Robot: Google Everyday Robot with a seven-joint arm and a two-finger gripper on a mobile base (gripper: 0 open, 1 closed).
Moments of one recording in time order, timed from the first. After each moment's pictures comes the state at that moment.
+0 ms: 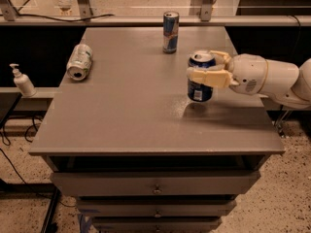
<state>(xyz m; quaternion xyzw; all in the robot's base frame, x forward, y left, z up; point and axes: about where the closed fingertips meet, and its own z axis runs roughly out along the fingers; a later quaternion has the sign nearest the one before) 0.563 -0.111 0.928 -0.56 -0.42 -0.57 0.44</state>
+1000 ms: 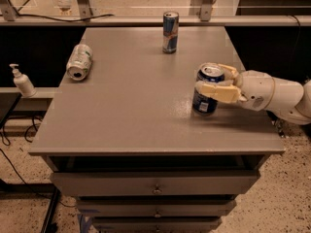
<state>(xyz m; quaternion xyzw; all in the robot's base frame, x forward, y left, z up) 0.544 -0.135 0.894 -0.54 -0.40 -0.57 0.47</state>
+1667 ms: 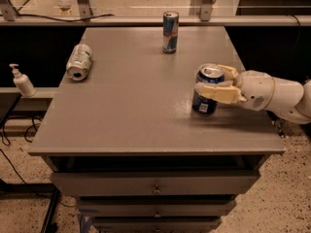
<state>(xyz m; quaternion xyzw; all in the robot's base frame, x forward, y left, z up) 0.544 -0.135 0.896 -0.54 -0.40 -0.57 0.47</state>
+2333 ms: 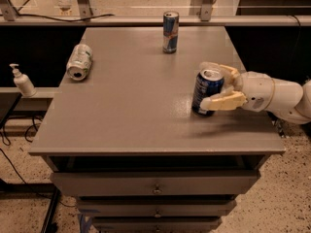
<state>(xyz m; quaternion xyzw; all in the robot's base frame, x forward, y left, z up) 0.541 -0.135 0.898 -0.53 -0.41 -0.57 0.47</state>
